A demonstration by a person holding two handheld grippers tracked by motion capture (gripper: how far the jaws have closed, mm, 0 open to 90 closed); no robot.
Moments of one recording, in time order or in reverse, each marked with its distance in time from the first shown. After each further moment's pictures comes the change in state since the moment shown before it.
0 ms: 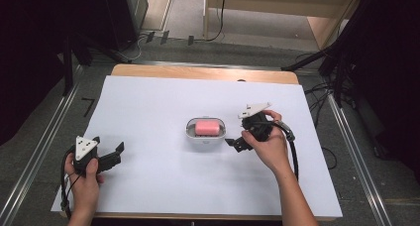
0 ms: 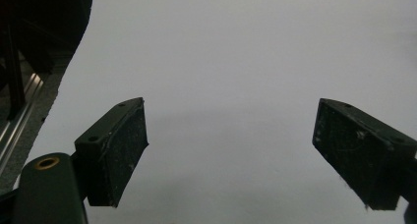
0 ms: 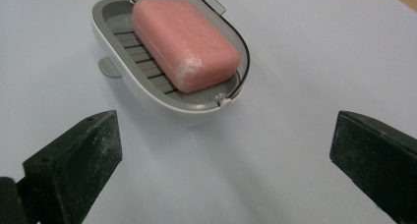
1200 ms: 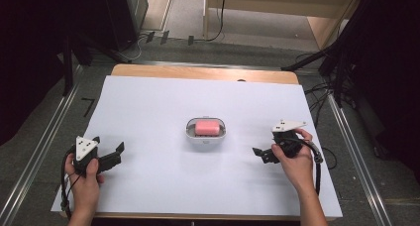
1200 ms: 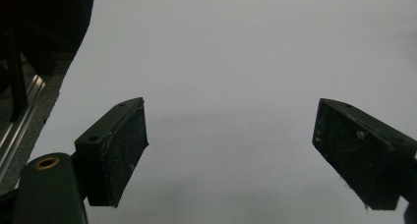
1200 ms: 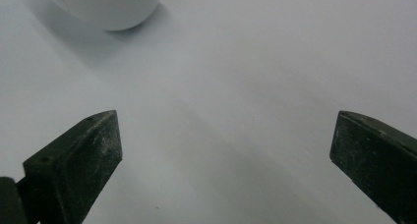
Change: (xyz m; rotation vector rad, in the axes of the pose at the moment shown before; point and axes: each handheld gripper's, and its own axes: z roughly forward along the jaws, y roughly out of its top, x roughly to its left) left arm -0.001 0.000 0.000 -0.003 0.006 0.008; right arm -0.027 -0.086 -0.033 -0.036 -0.113 0.160
